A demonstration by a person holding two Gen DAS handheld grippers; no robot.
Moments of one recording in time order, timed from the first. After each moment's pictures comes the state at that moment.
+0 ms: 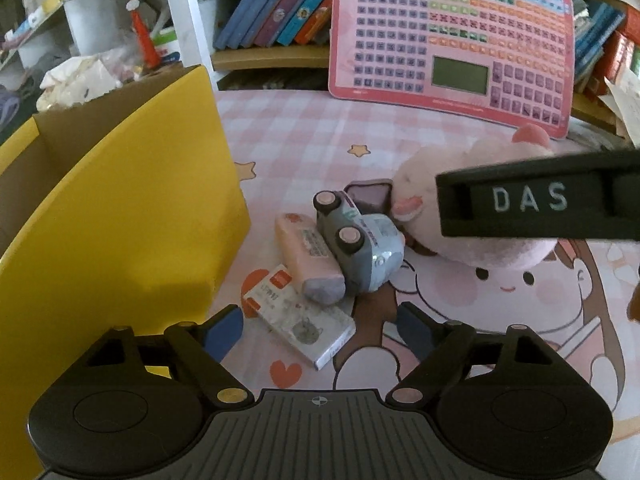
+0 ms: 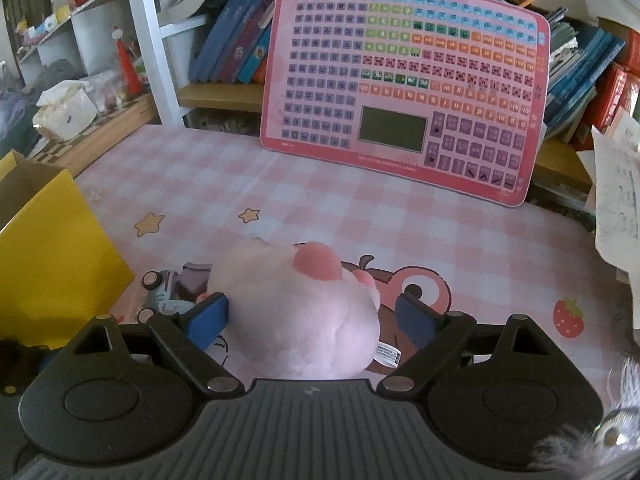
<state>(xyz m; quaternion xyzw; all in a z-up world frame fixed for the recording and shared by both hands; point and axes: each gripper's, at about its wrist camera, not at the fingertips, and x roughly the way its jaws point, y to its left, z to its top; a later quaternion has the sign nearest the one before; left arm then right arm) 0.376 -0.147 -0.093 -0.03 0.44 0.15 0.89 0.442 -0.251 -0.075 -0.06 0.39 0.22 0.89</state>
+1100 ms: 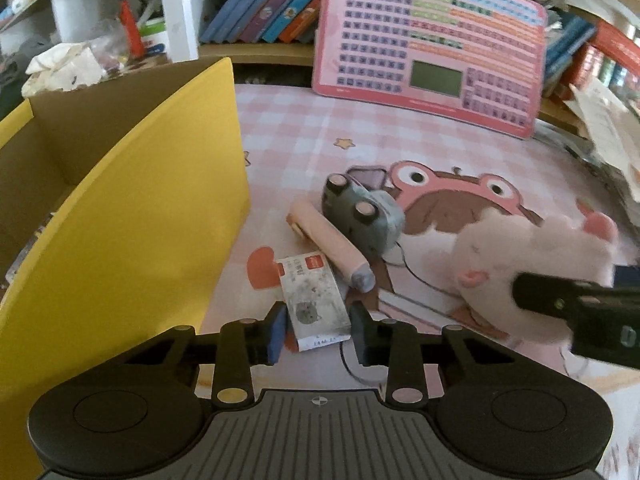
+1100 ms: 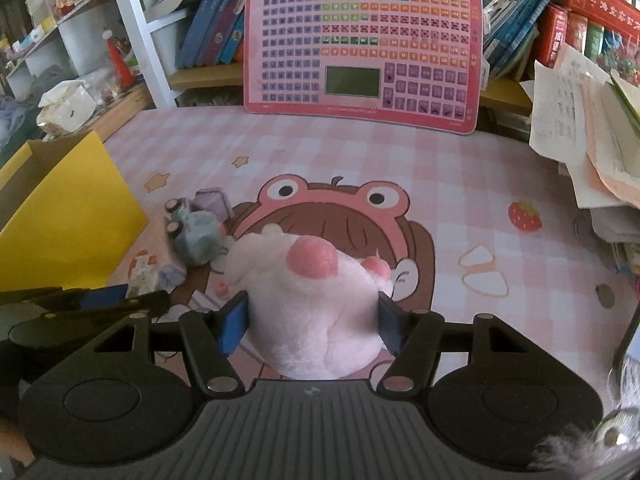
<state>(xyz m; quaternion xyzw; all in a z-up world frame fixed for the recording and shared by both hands) 0.342 -0.139 -0.082 -0.05 0.43 0.09 0.90 0.375 -0.296 -0.061 -0.02 0.43 0.20 0.88</state>
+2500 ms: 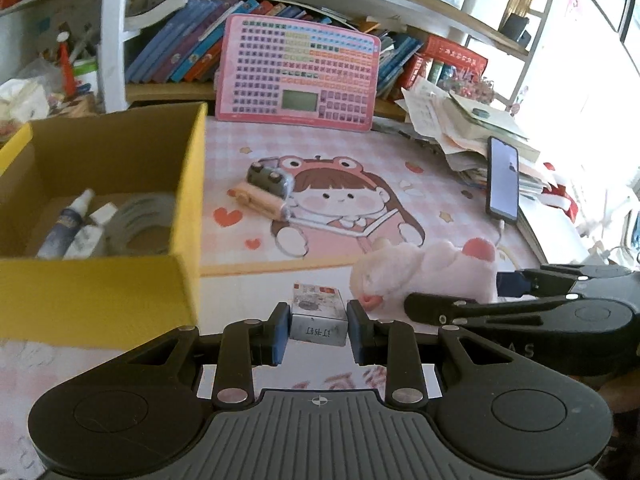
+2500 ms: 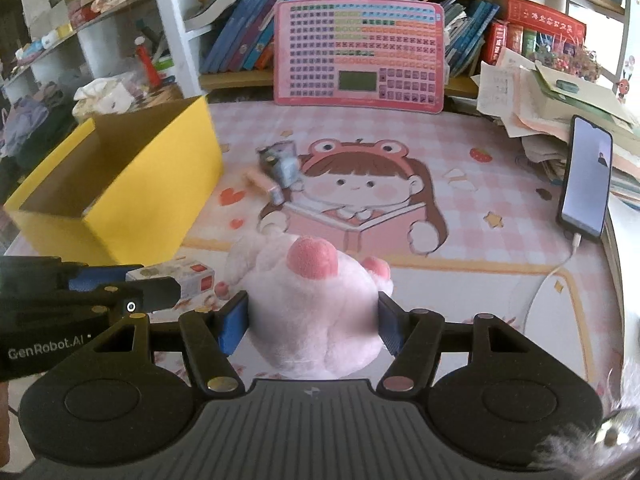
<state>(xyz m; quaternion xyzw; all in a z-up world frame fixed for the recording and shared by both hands) 0.180 -0.074 -0.017 -0.06 0.39 -0.14 0.91 0.193 -0.254 -0.015 -0.01 0.41 0.14 0.90</state>
